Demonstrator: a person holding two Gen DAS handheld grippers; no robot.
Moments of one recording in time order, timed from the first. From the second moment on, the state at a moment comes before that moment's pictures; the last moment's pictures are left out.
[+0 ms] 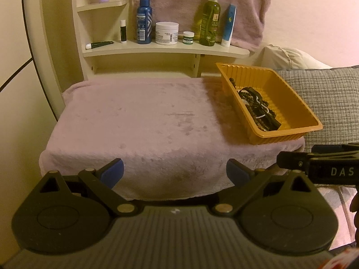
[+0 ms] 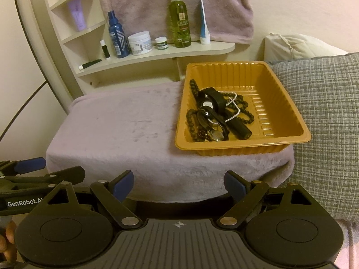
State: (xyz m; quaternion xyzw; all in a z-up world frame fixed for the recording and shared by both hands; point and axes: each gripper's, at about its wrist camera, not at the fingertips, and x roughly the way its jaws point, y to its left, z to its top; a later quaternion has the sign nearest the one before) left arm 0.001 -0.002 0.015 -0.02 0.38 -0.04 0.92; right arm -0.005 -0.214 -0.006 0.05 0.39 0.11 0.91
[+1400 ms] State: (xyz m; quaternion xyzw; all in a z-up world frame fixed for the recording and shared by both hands) left arm 0.000 -0.003 0.016 -0.03 0.38 -0.04 0.92; right arm -0.007 -0.214 -0.005 0.05 0.39 0.11 0.91
